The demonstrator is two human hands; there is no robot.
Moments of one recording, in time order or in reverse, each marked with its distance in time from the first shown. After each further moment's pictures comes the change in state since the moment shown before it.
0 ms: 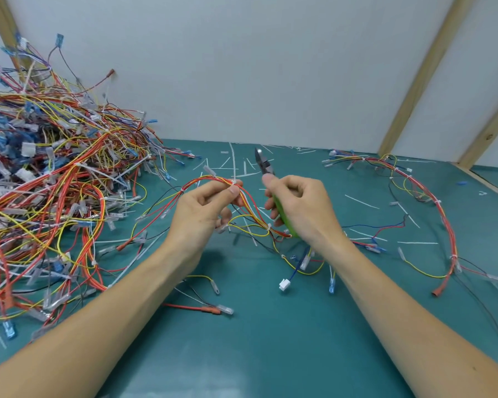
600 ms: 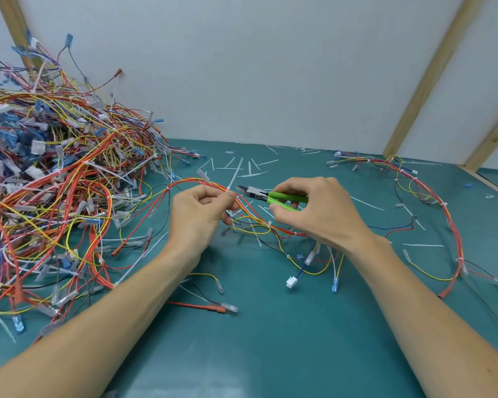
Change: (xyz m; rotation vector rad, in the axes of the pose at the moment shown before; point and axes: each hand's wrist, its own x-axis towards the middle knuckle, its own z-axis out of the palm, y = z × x) left_hand 0.002 -0.001 -0.005 0.185 0.229 0.003; right_hand -0.001 -0.008 -0.024 -0.726 -0.037 -0.289
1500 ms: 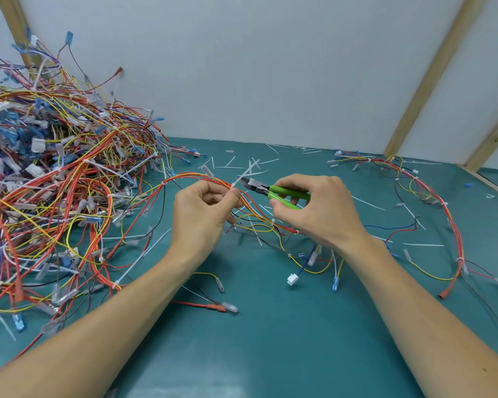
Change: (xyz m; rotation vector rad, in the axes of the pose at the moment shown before) left_hand -0.006 0.002 0.003 0.072 0.021 0.149; right_hand -0.003 -0.006 0.003 0.057 0.098 -0.010
